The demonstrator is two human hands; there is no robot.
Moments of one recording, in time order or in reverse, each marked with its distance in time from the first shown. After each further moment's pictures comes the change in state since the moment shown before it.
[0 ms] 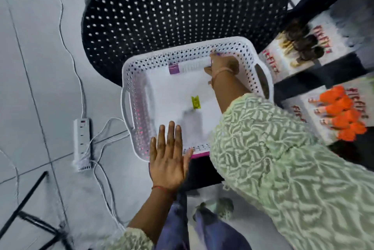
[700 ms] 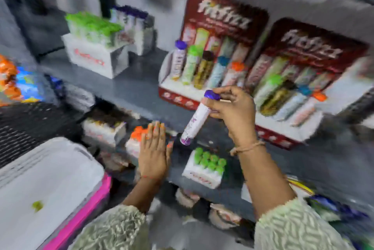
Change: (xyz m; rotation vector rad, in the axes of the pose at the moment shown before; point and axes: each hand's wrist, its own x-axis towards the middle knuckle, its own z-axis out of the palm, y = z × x) left_hand -0.046 0.328 -0.096 -0.403 0.083 0.897; right_hand -0.316 -0.072 -0.463 0.193 0.545 -0.695
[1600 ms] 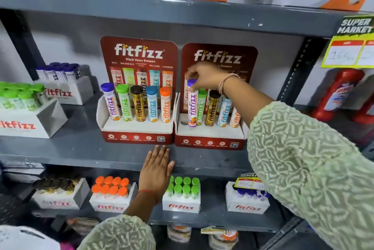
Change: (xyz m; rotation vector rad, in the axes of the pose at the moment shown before) left_hand 0.048 0.081 0.061 0.097 -0.238 0.356; right_hand 0.116 -0.063 -0.133 -1.043 -0.231 -0.205
